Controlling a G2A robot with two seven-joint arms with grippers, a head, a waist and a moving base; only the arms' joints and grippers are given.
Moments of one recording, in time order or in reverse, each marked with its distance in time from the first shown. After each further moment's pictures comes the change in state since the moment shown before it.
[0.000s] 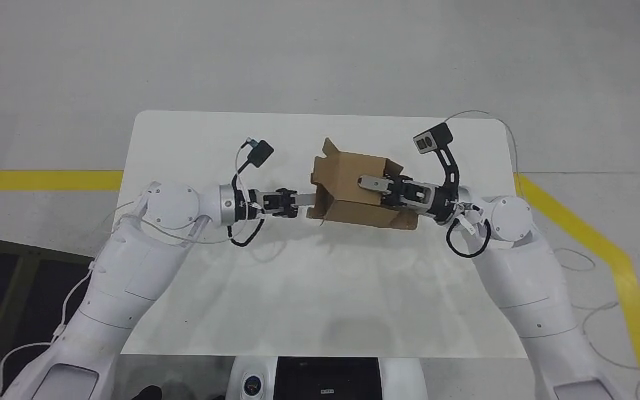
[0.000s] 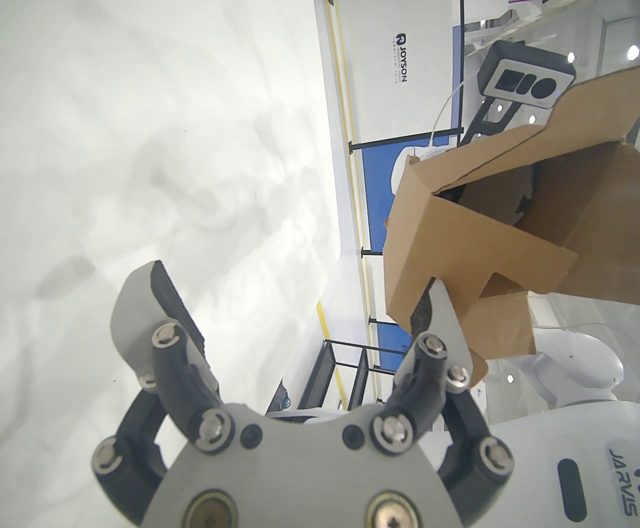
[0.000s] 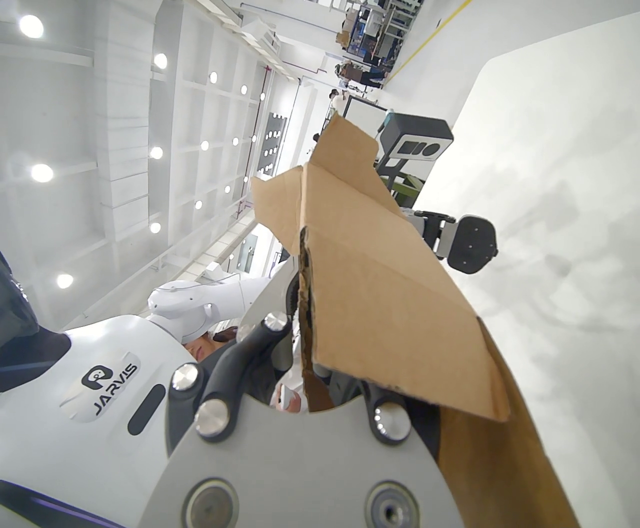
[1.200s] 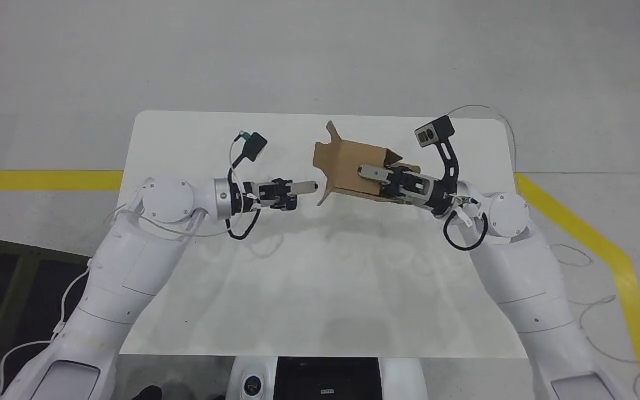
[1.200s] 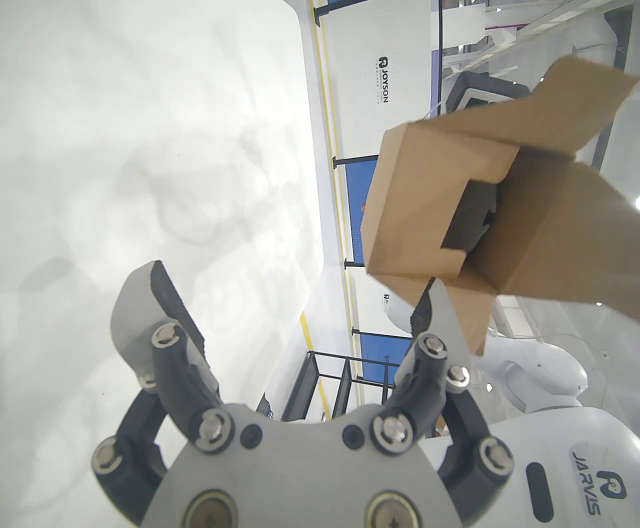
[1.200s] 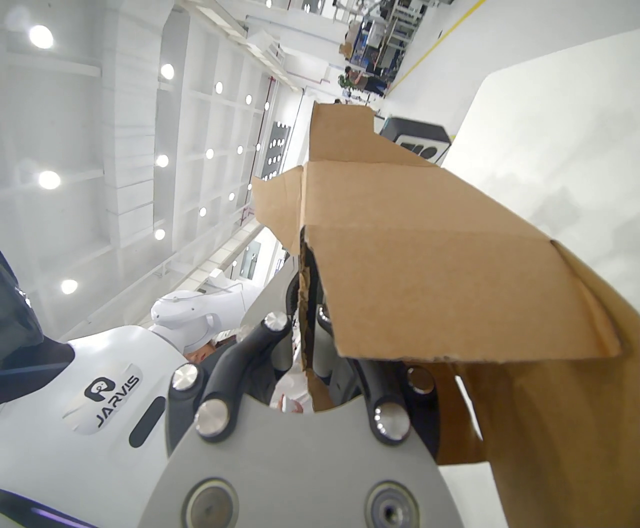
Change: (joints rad) left arm -0.003 -0.005 -0.023 0.023 -0.034 0.016 0.014; right arm 0.026 -0.006 -0.005 0.033 0.011 -0.012 -0.076
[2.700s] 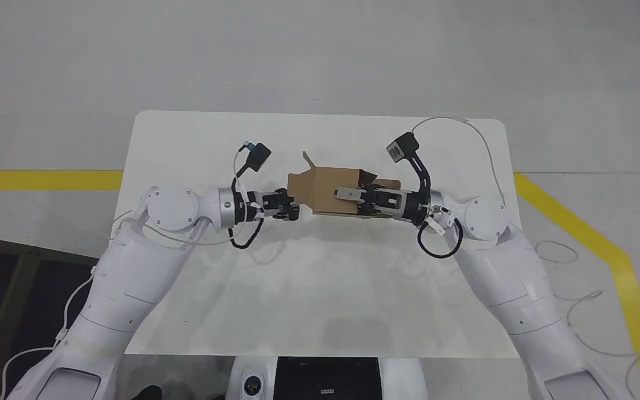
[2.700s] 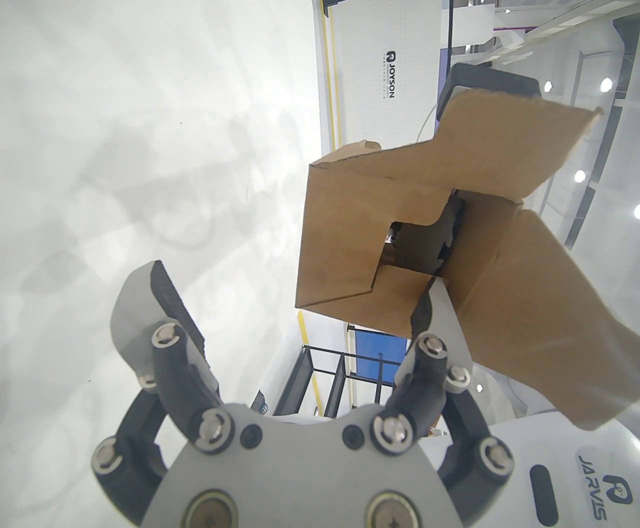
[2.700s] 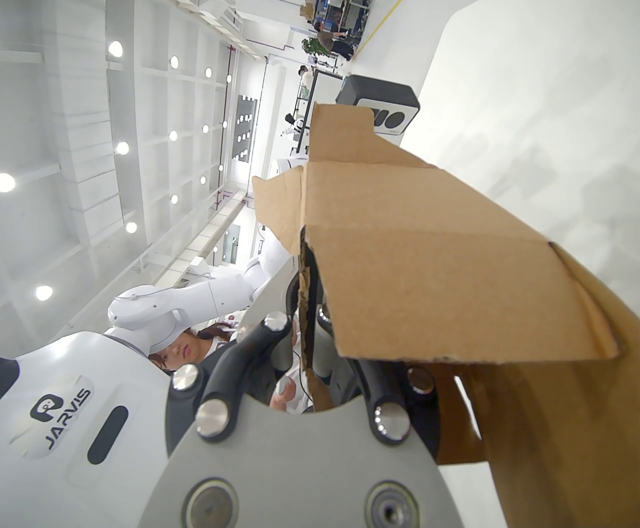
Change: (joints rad) left arm 0.035 -0.003 -0.001 -0.024 -0.008 0.029 -0.005; right arm 0.014 -0.013 -0.099 0.010 -0.116 0.054 0.018
